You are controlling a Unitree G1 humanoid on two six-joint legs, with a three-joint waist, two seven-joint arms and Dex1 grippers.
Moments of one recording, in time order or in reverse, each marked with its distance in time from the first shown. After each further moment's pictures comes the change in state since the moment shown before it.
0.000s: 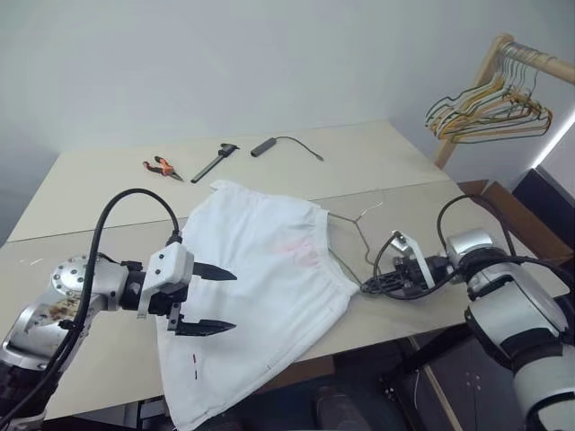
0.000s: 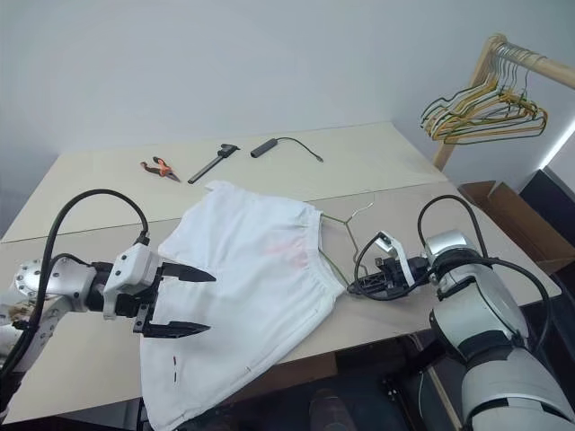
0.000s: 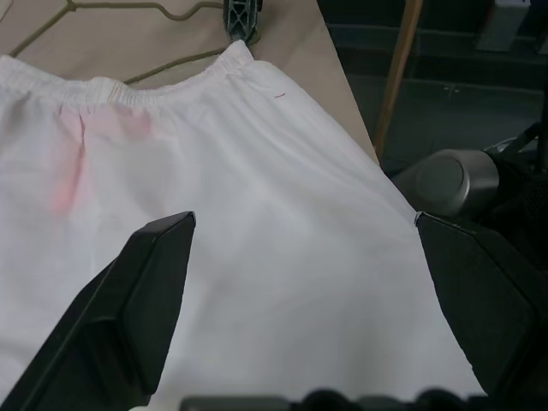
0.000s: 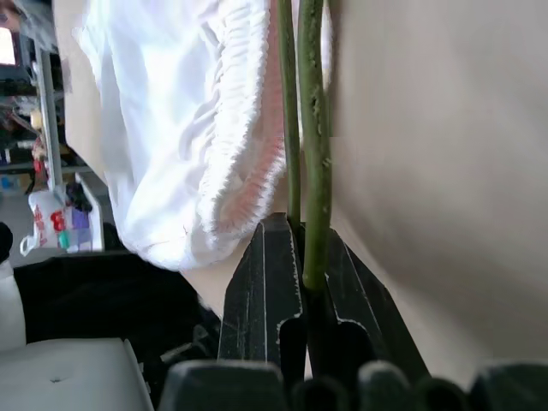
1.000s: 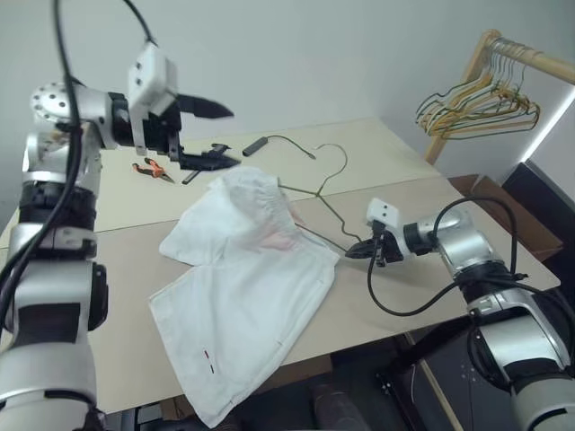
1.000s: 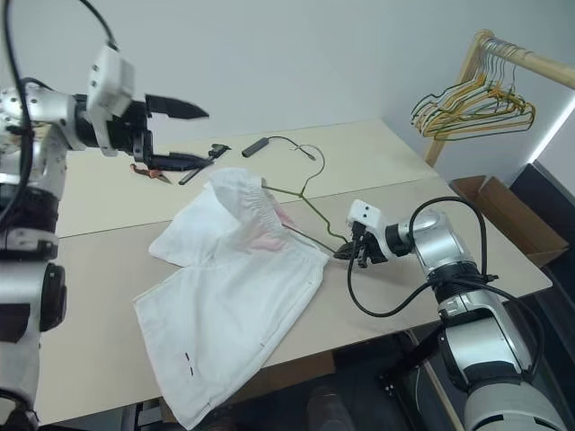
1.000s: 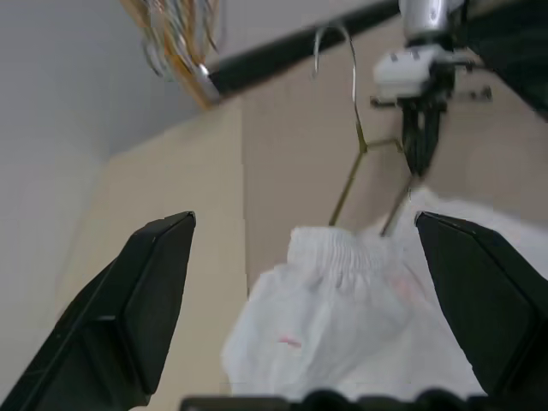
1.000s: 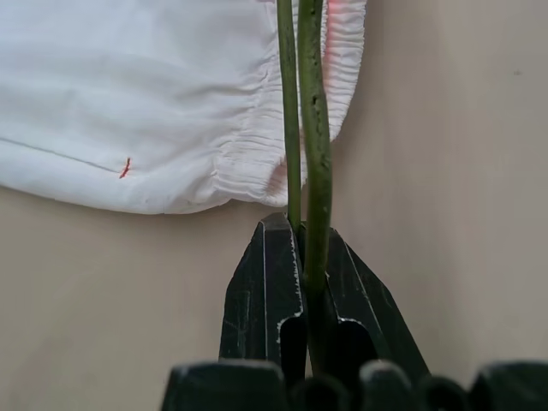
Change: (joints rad) left arm -1.150 -0.216 -0.248 1.210 0.321 -0.407 -0.293; right arm 0.255 -0.001 -0.224 -0.743 -0.367 -0.678 -0.289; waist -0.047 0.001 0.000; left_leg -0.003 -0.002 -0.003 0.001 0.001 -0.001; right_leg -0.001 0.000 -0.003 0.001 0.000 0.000
